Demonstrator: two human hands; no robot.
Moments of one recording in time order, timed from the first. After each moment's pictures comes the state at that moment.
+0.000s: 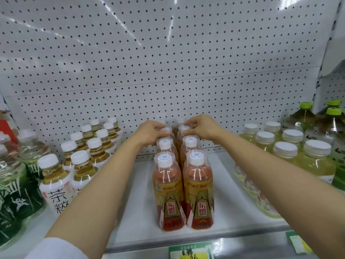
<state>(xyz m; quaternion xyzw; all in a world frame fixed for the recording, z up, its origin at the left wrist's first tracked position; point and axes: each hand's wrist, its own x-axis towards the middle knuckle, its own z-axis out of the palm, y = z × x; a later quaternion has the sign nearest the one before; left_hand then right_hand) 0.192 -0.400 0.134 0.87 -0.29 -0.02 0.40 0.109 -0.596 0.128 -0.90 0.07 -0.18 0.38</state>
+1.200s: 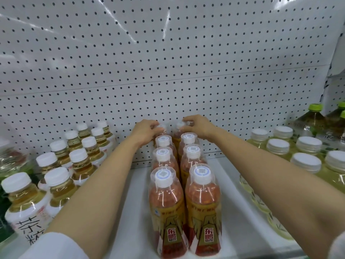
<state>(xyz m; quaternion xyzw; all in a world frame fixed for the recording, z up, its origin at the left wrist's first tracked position) 0.241 -0.421 0.134 0.88 -0.29 0.02 0.37 0.170 -0.620 0.123 -0.90 0.09 -0.16 0.39</state>
